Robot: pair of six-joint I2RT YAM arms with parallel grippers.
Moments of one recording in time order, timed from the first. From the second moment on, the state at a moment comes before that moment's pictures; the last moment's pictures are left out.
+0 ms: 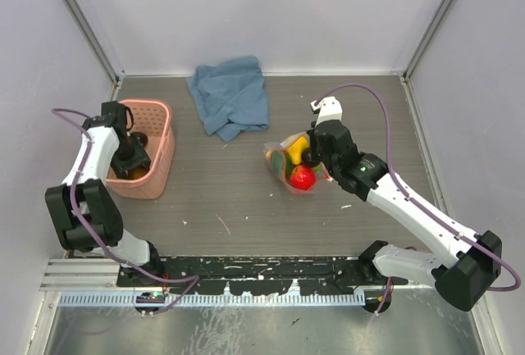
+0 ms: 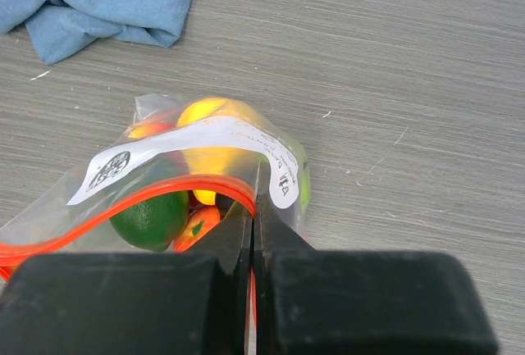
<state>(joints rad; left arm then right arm) 0.20 1.55 1.21 -1.00 -0.14 -0.41 0.66 1.10 0.99 -0.40 0.46 0.21</state>
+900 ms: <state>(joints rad) -0.16 1.02 1.25 -0.82 0.00 -0.51 0.66 1.21 1.14 -0.47 0.45 0.23</state>
